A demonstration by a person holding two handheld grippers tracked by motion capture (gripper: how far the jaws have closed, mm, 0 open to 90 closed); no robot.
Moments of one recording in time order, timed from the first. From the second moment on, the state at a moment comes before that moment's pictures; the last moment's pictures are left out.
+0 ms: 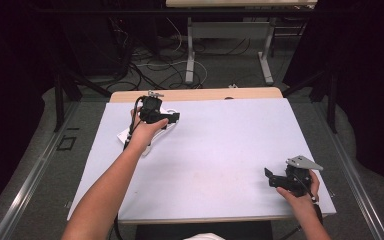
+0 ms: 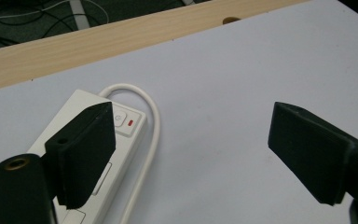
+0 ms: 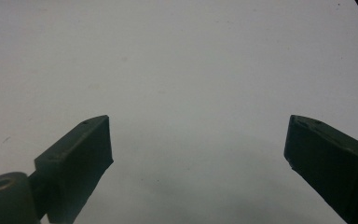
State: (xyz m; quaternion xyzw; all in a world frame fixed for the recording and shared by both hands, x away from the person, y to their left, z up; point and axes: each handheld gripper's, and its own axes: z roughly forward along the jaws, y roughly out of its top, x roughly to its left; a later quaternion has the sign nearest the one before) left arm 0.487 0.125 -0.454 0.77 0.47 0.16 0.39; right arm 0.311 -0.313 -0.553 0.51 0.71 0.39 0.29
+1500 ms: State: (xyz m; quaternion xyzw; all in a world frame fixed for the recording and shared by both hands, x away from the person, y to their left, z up) left arm 0.390 0.145 -0.454 0.78 0.42 0.15 0.44; right arm 0.310 -0.309 -0.552 0.50 0.71 0.39 0.29
